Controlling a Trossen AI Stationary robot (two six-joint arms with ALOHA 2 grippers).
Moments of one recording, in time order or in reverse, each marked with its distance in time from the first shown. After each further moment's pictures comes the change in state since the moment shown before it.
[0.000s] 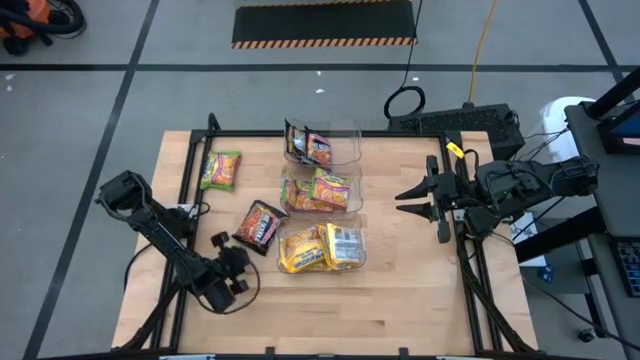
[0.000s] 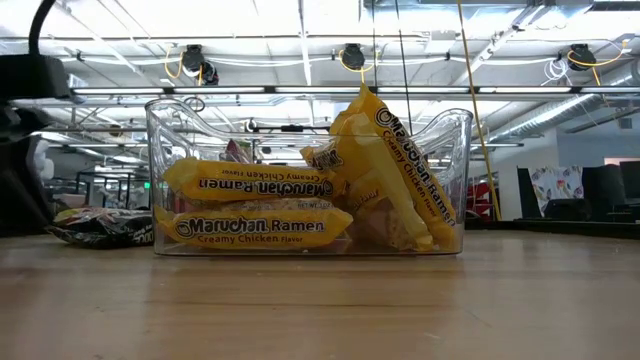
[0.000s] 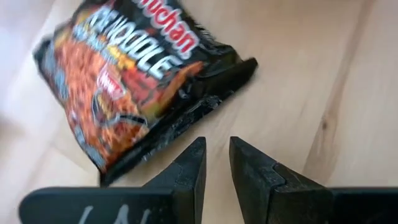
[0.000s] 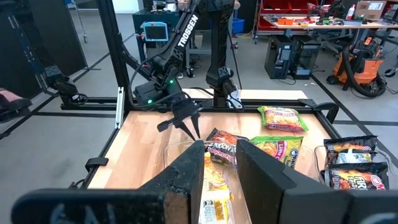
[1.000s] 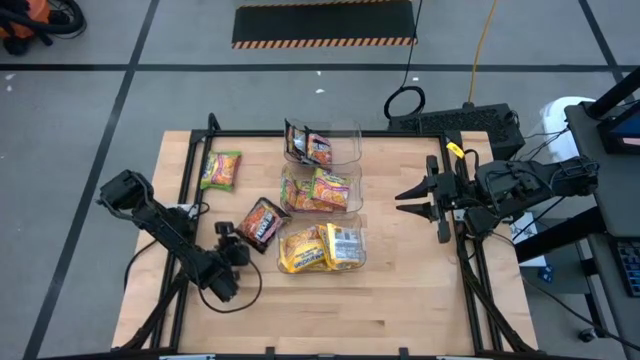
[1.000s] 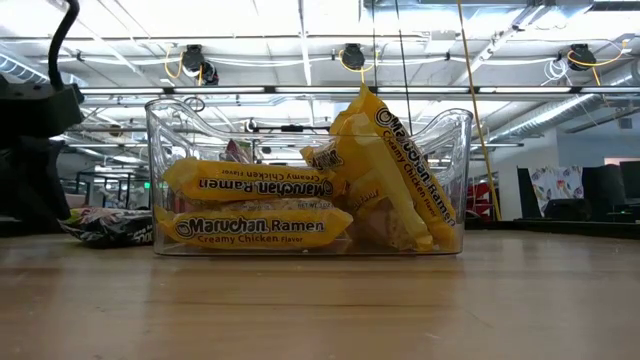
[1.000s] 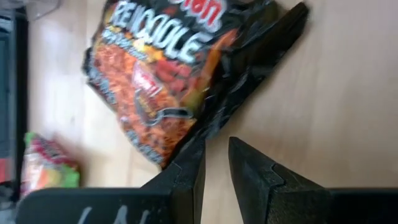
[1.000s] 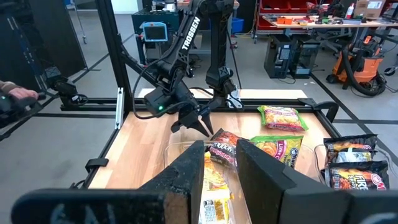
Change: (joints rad) left arm 0.076 0.000 -0.039 -0.110 -0.003 0.389; right arm 0.000 0.000 0.000 0.000 0.003 0.007
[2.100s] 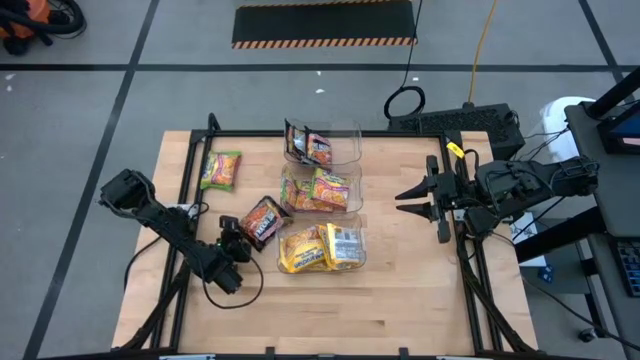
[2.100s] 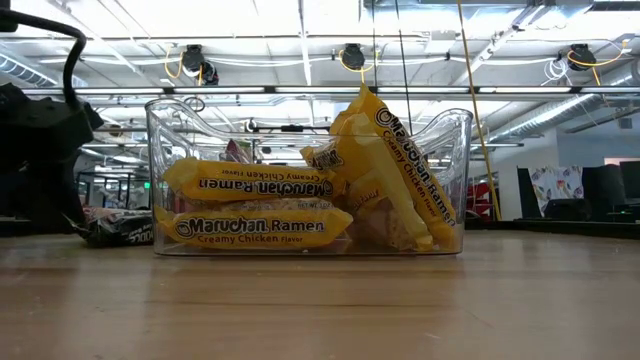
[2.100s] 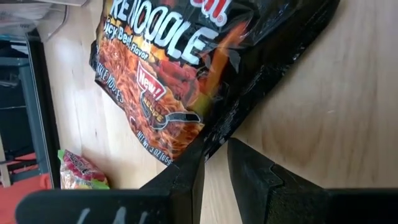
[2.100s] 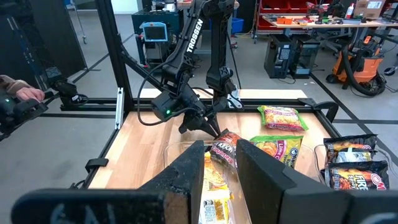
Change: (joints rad) left arm 0.070 0.000 -0.042 0.016 -0.031 0.214; right arm 0.000 0.000 0.000 0.000 0.000 0.000
